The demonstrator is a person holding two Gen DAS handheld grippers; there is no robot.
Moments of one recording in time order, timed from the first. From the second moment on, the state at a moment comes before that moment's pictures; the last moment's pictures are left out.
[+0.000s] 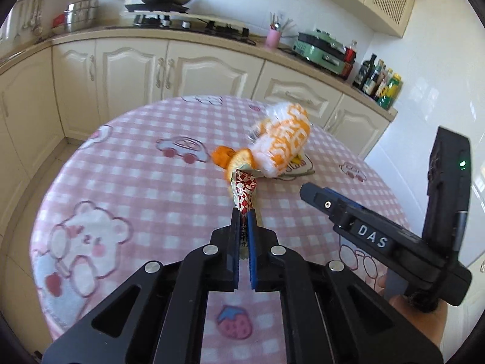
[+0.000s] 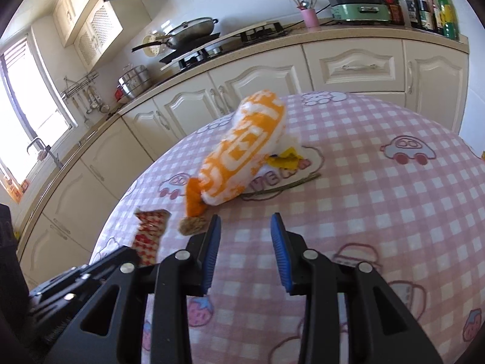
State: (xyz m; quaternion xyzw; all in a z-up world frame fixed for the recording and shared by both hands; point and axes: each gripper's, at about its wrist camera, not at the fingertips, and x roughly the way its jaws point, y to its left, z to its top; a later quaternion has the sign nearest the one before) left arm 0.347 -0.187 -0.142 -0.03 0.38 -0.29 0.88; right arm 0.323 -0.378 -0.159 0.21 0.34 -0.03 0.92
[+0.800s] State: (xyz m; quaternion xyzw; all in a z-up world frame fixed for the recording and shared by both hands) left arm 0.355 -0.079 -0.132 -0.09 0.35 -0.22 0.91; right arm 0.362 -0.299 -0.161 0.14 0.38 0.00 0.91
